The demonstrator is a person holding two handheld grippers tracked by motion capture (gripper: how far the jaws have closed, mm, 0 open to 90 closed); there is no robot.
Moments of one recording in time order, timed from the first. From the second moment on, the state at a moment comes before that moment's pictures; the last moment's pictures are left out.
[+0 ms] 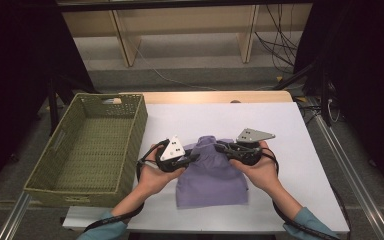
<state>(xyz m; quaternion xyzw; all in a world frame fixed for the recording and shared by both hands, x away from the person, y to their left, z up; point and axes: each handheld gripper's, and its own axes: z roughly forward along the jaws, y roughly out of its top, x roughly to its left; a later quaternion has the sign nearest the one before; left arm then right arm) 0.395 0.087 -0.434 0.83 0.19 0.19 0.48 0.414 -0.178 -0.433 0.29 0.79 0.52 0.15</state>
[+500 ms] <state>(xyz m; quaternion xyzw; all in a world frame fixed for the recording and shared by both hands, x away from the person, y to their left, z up) 0.390 0.089 -0.438 0.84 0.17 0.18 0.48 0.408 -0.181 -0.436 0.27 0.80 0.52 0.14</state>
